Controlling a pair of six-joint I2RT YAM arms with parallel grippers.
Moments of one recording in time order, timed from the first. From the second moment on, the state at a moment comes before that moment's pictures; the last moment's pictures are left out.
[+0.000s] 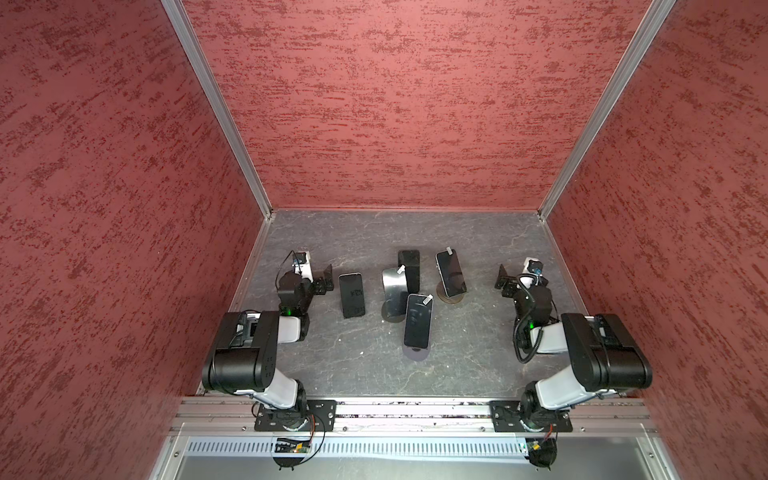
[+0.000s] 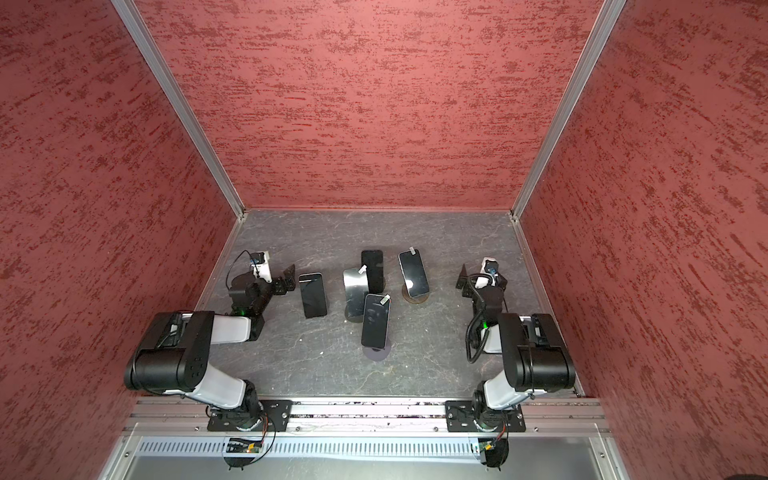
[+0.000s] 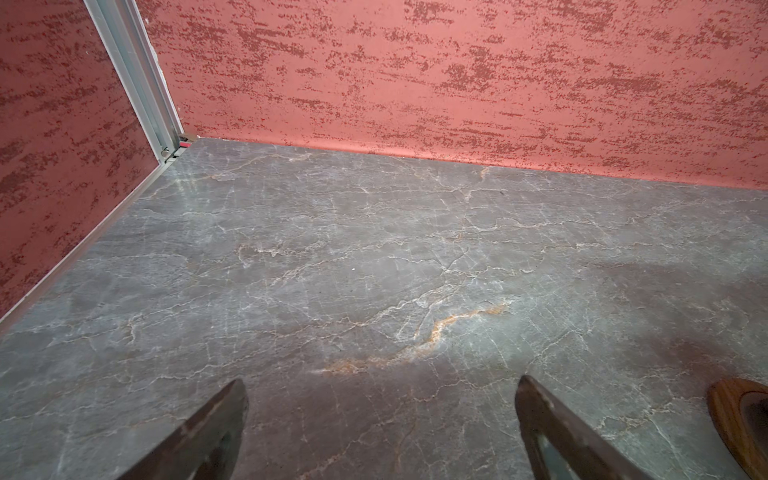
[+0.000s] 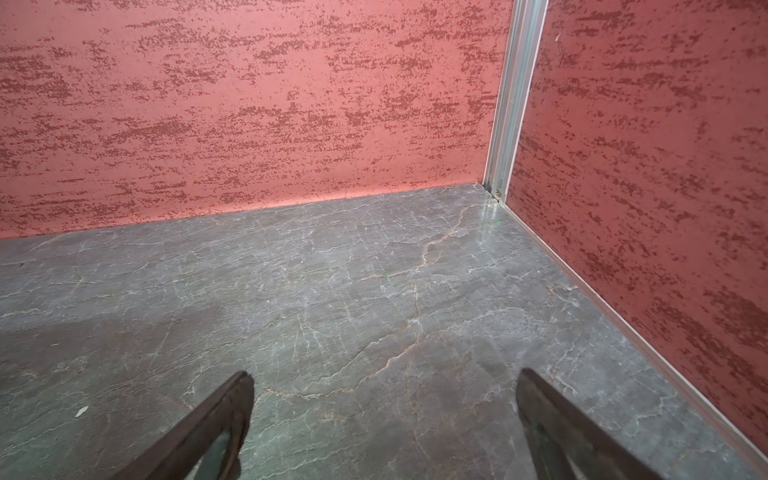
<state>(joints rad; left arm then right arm) 0.04 1.54 0.37 0.89 0.10 -0.09 -0.04 1.55 0.26 1.17 0.12 0.09</state>
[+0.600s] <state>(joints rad) 0.05 1.54 0.37 0.89 0.11 -0.08 -0.04 1.55 0.26 1.17 0.12 0.09</state>
